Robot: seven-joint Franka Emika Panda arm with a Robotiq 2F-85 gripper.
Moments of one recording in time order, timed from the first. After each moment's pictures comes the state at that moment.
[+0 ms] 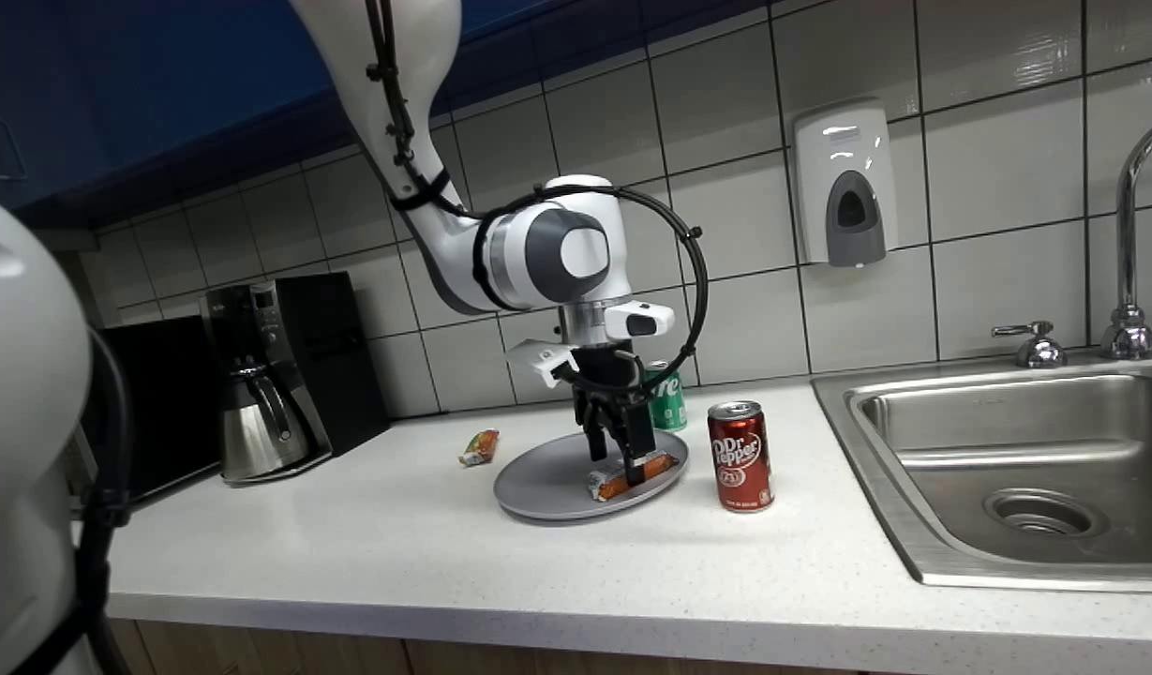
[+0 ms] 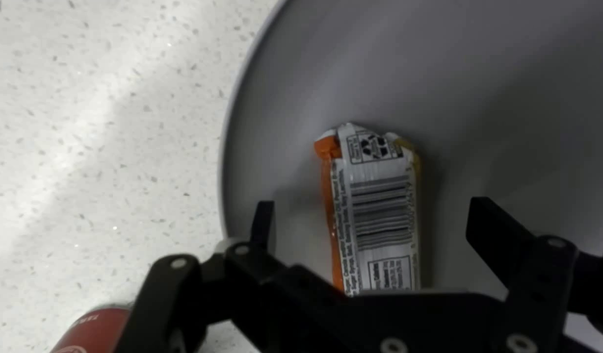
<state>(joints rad) -0.03 0.25 -0.14 -2.35 0.16 2.59 0.43</state>
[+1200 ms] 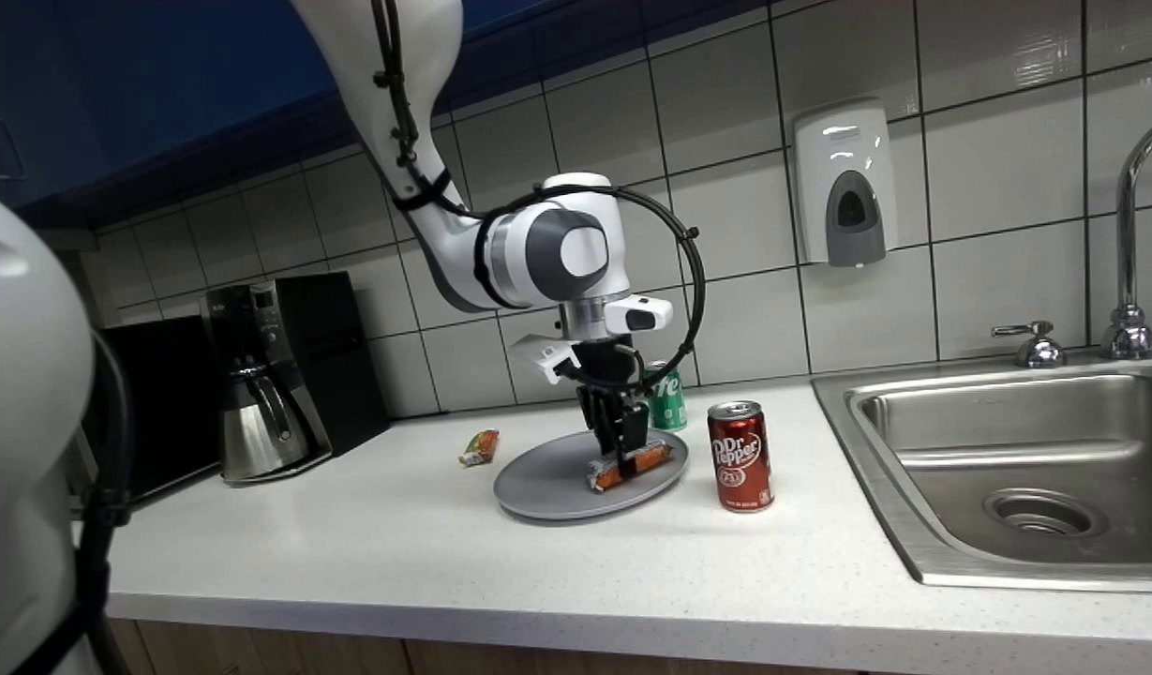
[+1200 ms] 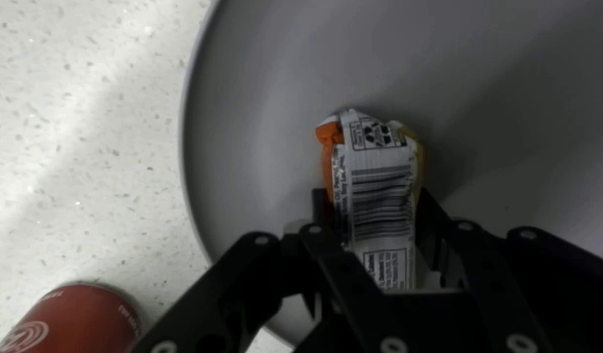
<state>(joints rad) -0.02 0.26 -0.14 -2.32 0.17 2.63 0.43</state>
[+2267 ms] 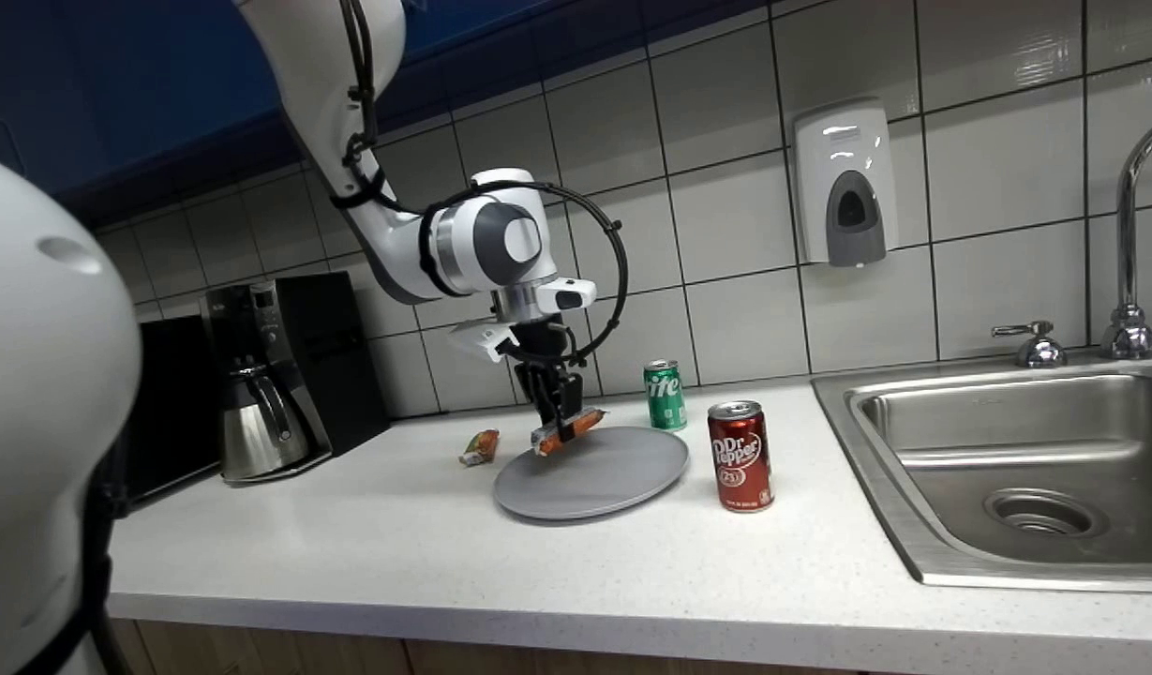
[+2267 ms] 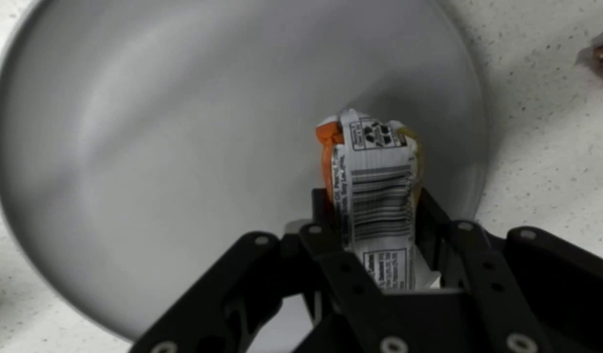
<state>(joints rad) 0.12 0.25 -0.10 -2.26 0.10 2.63 0.52</state>
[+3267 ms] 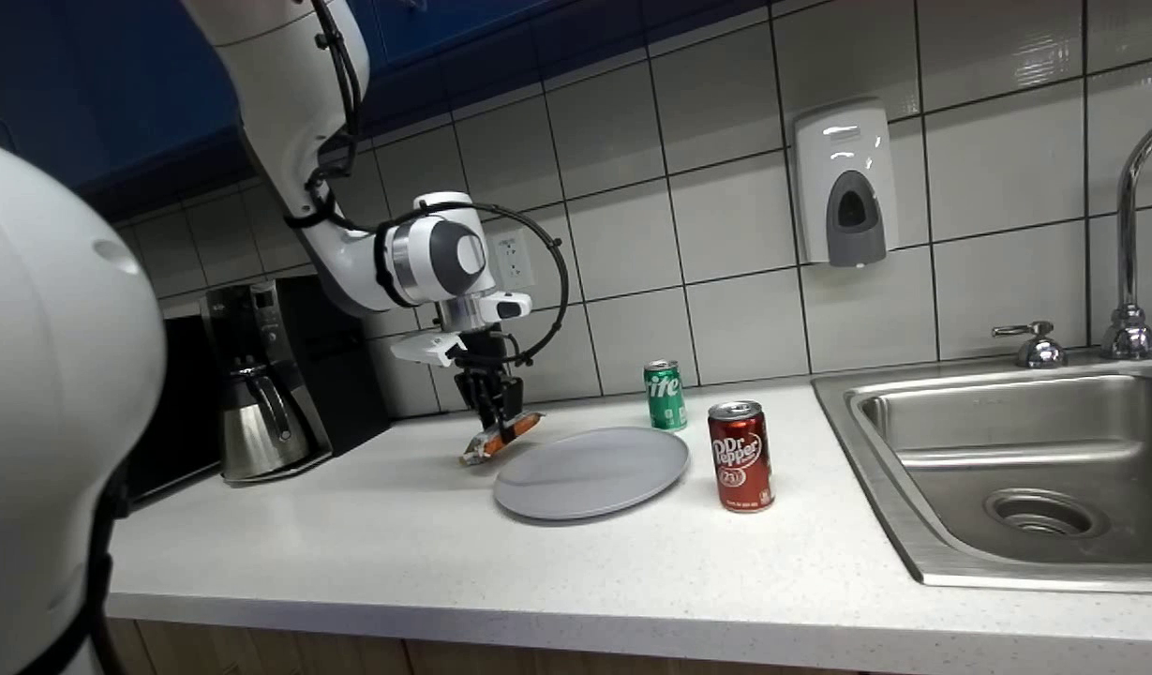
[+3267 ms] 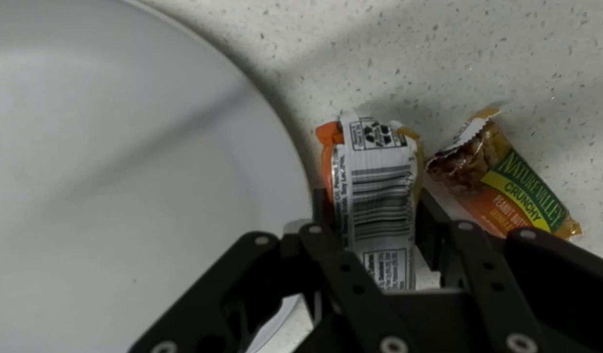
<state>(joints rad) 0.22 0.33 -0.03 -2.14 0.04 2.57 0.54</state>
